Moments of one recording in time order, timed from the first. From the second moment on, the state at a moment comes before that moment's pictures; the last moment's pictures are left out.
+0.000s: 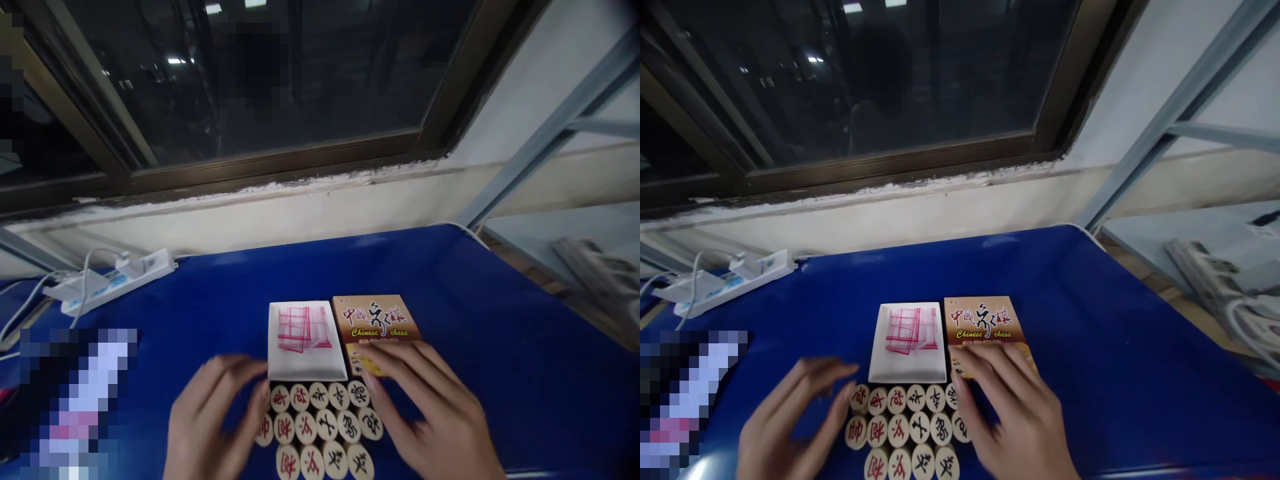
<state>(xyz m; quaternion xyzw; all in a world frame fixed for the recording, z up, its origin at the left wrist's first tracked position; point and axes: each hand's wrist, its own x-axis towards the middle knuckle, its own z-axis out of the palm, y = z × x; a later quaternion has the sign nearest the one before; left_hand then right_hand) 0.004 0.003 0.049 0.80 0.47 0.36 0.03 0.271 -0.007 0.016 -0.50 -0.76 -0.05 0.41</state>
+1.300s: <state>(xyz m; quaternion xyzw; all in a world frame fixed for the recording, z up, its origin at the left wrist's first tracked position) 0.007 0.117 0.017 0.85 0.47 0.24 0.09 0.253 0.098 0.012 -0.46 -0.85 0.05 0.24</state>
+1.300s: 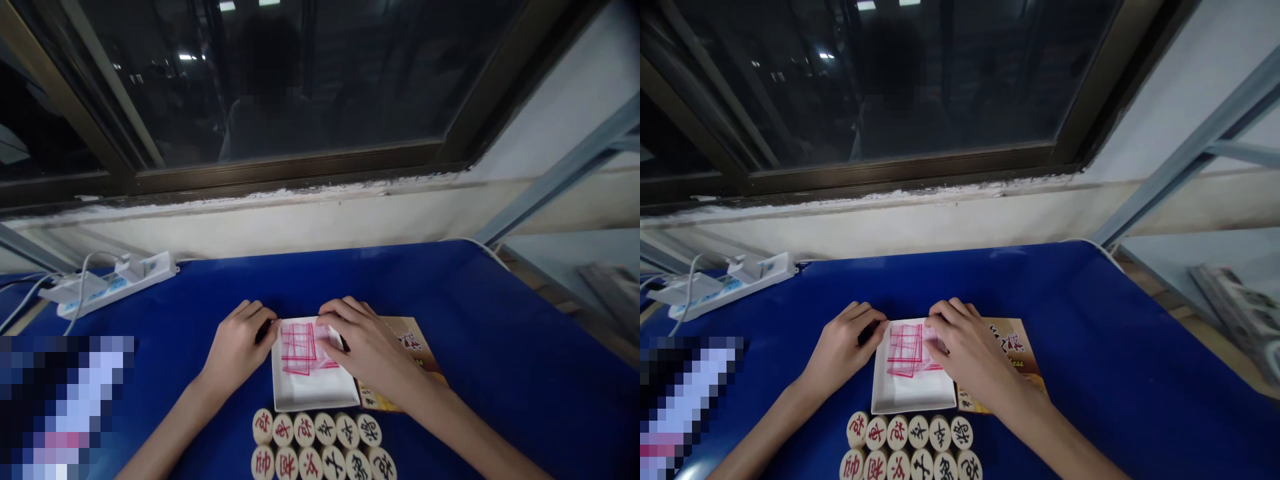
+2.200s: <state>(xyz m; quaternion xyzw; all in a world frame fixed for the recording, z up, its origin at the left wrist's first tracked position) 0.013 0.113 0.017 0.84 0.47 0.25 0.13 0.248 0.098 0.009 -0.47 -0.84 0.07 0.27</state>
